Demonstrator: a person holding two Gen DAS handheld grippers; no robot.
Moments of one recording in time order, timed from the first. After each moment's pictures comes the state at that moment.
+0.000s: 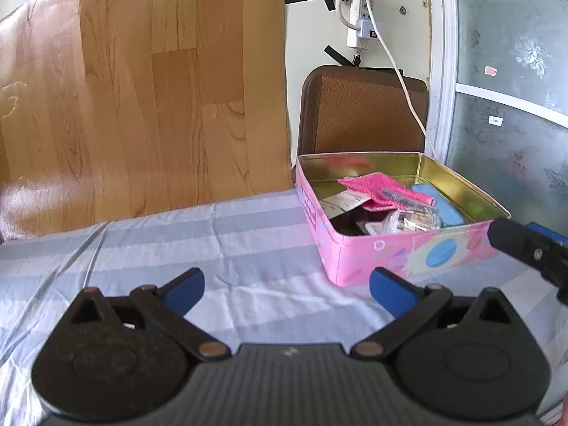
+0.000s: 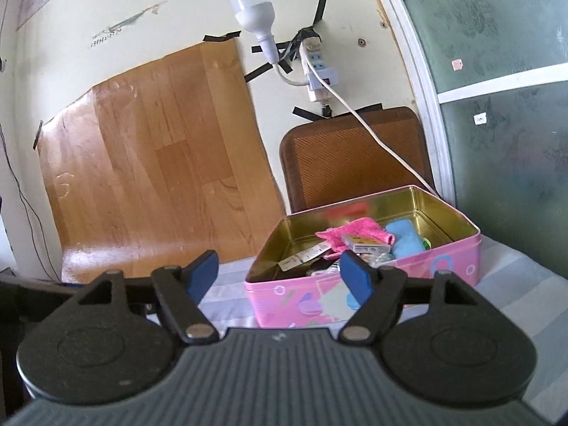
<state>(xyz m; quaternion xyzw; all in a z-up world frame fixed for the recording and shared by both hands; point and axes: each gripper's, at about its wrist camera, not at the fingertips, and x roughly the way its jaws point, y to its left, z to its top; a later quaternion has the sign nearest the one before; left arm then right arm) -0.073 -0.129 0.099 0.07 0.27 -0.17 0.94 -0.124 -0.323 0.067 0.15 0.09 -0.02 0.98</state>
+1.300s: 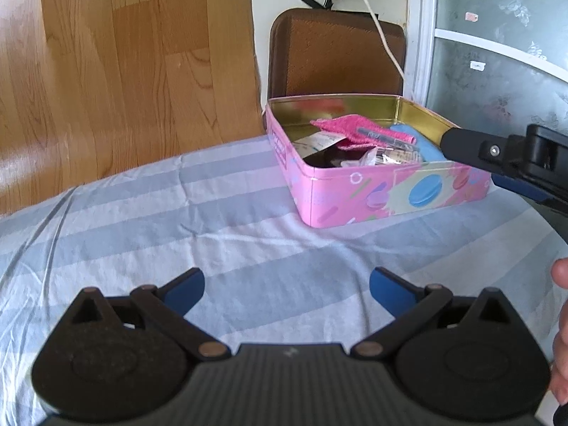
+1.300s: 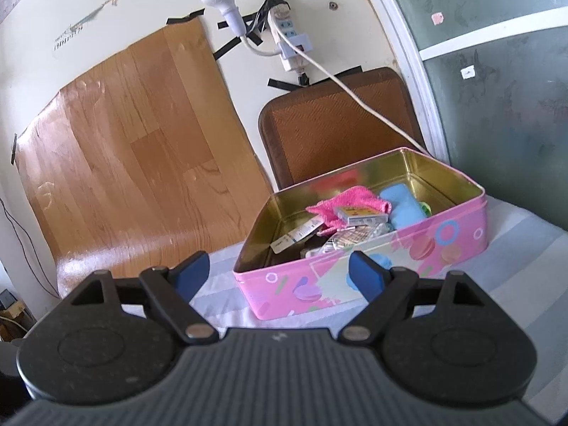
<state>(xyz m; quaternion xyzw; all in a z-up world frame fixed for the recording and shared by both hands) -0.065 -0.139 0.062 0.10 0.34 -0.21 0.91 -0.099 -0.330 0.057 0.21 0.13 -0.04 0.97</state>
